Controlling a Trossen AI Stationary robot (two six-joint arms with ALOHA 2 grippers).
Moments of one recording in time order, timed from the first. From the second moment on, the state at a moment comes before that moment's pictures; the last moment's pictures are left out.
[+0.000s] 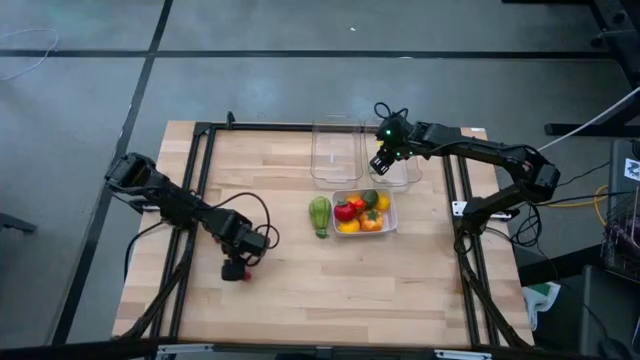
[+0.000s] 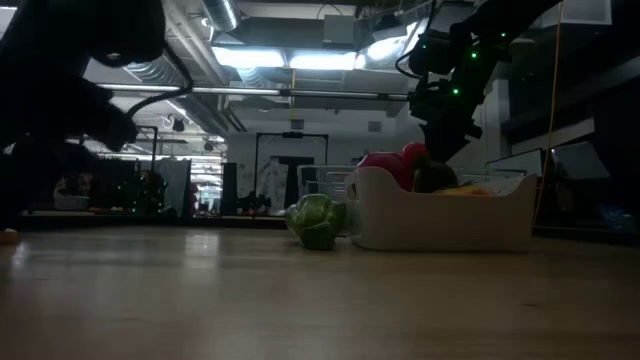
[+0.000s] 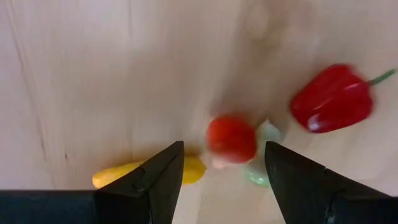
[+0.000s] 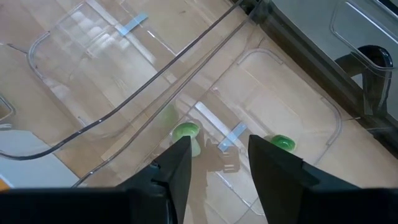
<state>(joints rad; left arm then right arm) -0.36 1.51 0.76 -0.84 0.20 -0.54 -0.56 1.44 1.05 -0.66 0.13 0.15</state>
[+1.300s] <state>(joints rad) -0.29 1.51 0.76 -0.74 0.20 -0.47 -0.56 1.44 1.05 -0.65 0.10 0.15</state>
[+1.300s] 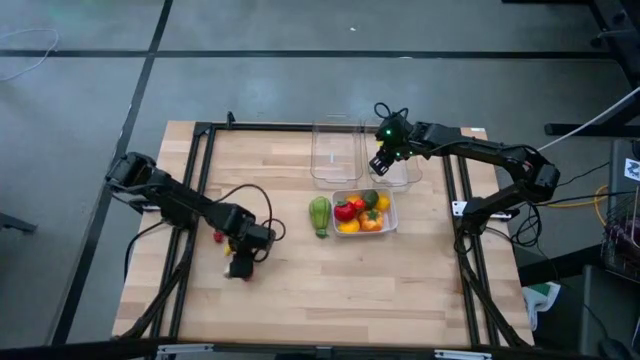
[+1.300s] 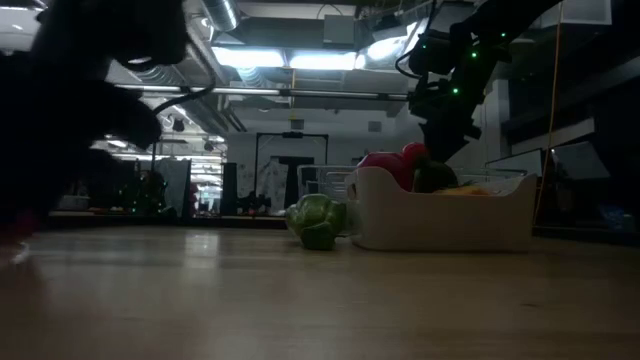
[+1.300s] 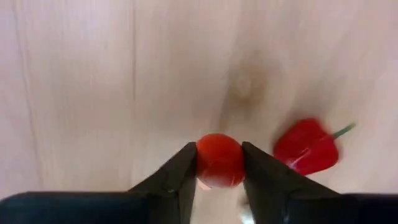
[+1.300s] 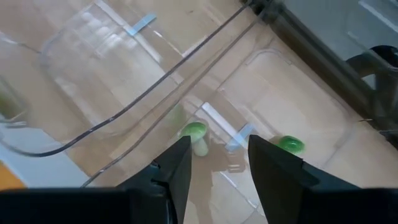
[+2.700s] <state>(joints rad) 0.21 1.51 0.91 0.44 0.19 -0.23 -0.33 1.44 1.05 -0.07 -0.59 -0.04</state>
